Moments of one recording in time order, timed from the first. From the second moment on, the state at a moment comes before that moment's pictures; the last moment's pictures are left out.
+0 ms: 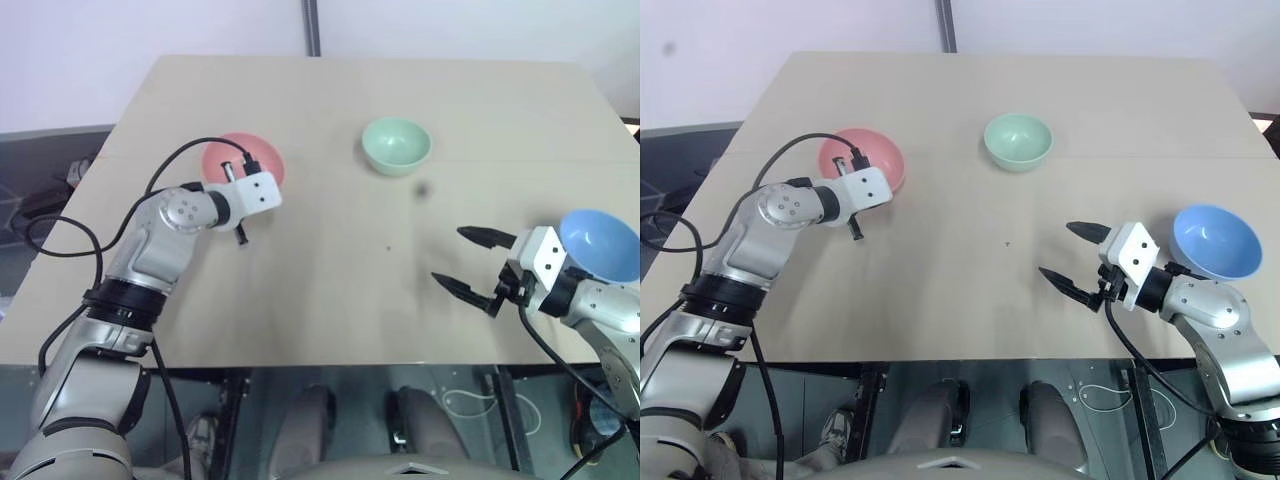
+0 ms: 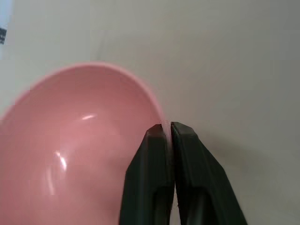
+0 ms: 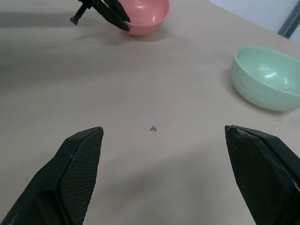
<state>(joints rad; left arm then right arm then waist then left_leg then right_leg) -0.68 0.79 -0.27 0.25 0.23 0.18 -0.80 0.00 -0.69 -0.09 -0.49 0.40 0.30 0.78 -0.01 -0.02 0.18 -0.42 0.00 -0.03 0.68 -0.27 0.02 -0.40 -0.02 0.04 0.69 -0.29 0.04</state>
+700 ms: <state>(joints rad) -0.65 0.58 -0.38 0.02 -0.04 -0.02 -1.18 0.18 -0.67 -0.21 -0.57 0.38 0.29 0.70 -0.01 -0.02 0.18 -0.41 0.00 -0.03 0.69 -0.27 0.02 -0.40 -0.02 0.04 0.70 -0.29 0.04</state>
